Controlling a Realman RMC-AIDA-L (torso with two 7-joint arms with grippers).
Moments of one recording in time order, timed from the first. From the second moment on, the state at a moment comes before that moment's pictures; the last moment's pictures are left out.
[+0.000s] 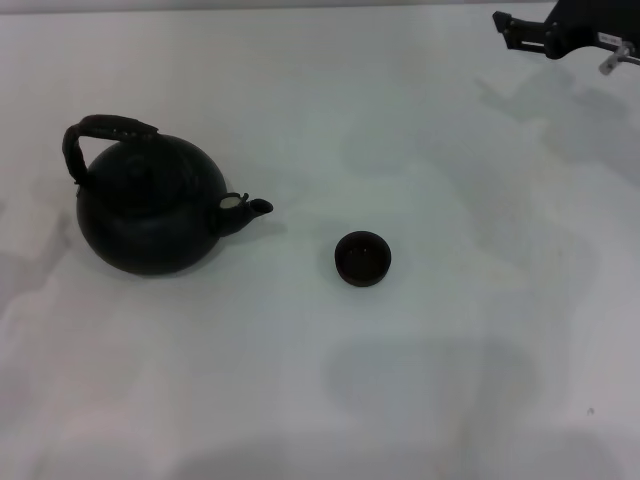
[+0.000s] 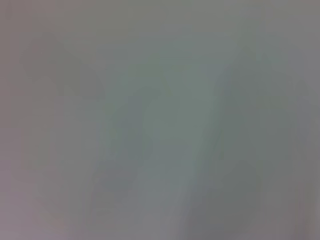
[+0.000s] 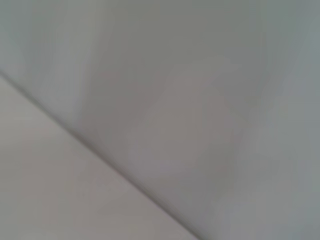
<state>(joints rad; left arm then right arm) -0.04 -2.05 1.01 0.25 0.80 1.51 -0.72 0.38 2.01 -1.34 -1.01 1.40 0.68 -1.63</state>
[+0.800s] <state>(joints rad) -0.06 -2.07 1.01 0.55 1.12 1.35 -0.87 0.30 2.01 -1.13 -0.83 1.86 0.87 -2.00</state>
